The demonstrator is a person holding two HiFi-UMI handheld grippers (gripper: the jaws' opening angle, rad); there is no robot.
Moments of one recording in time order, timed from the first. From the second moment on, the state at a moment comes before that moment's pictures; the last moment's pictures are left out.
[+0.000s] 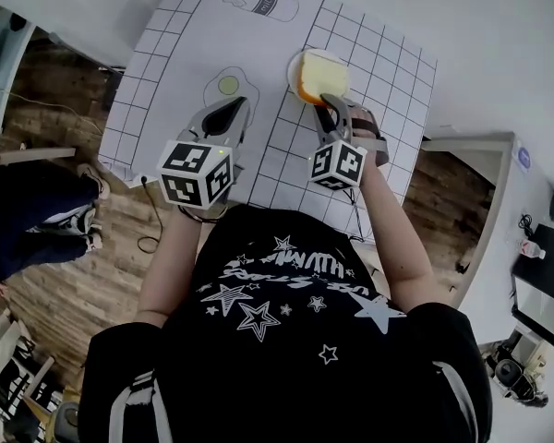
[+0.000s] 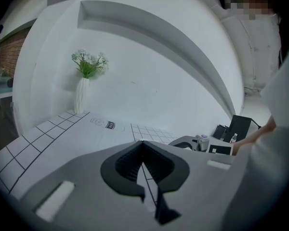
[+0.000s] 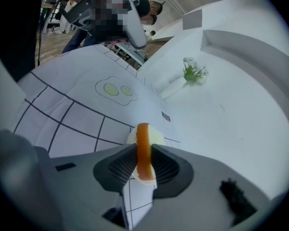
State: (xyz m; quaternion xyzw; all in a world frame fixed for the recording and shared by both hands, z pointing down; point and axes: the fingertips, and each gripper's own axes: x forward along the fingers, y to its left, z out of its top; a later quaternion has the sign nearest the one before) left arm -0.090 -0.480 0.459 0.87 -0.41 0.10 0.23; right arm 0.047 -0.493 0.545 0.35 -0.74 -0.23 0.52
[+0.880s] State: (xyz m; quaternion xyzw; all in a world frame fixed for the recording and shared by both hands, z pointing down) left arm -0.097 -0.451 0.461 0.88 -0.40 0.09 0.24; right arm 0.047 -0.477 0.578 0.33 -0.73 -0.18 0.57
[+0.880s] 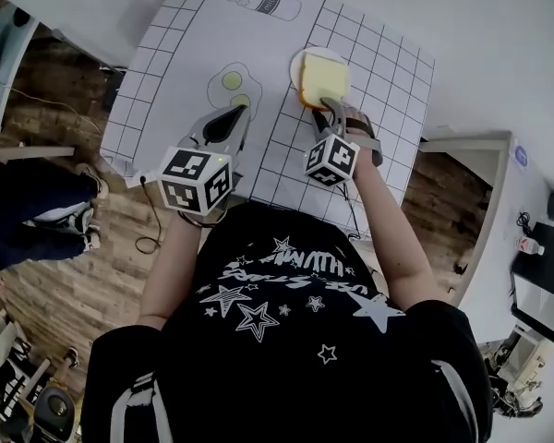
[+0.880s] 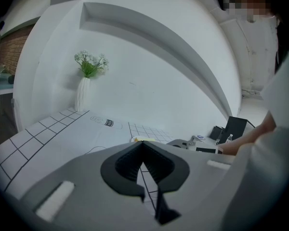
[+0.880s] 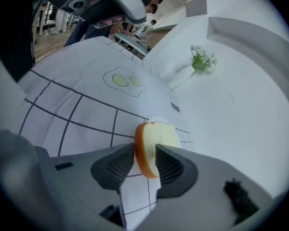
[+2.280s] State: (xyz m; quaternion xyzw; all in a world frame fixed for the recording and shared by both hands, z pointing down) left arm -0.025 -0.368 0.429 0.89 -0.41 0.09 0.20; right arm 0.132 -0.384 0.401 0.52 -0.82 -0.10 0.23
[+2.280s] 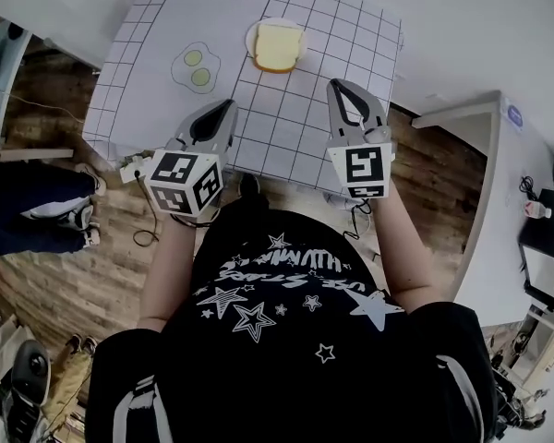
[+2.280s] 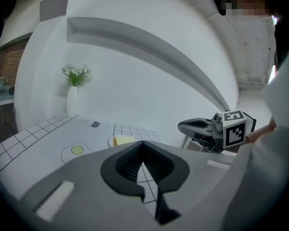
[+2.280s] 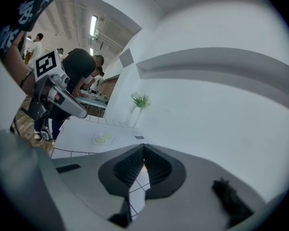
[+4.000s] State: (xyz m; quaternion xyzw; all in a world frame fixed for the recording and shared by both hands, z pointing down) left arm 0.066 -0.141 0.371 0.87 -0.47 0.06 0.12; right arm 0.221 -0.148 0.363 0.48 -0.85 -0.13 0.18
